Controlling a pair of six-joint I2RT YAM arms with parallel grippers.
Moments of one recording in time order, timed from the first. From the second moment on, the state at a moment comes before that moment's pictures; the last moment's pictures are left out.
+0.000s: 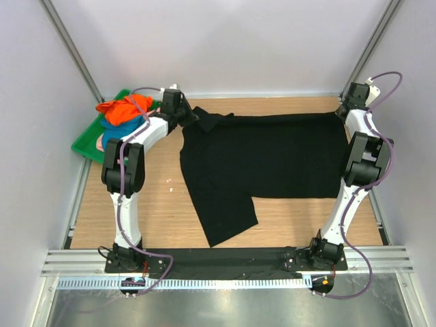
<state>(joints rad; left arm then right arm) -0.27 2.10 1.65 -0.13 0.13 -0.68 -0.30 2.17 1.76 -0.22 0.25 0.43</state>
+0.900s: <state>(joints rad) -0.27 1.99 1.42 -0.25 0.06 -0.78 -0.31 2.21 1.76 -0.45 0.31 0.42</state>
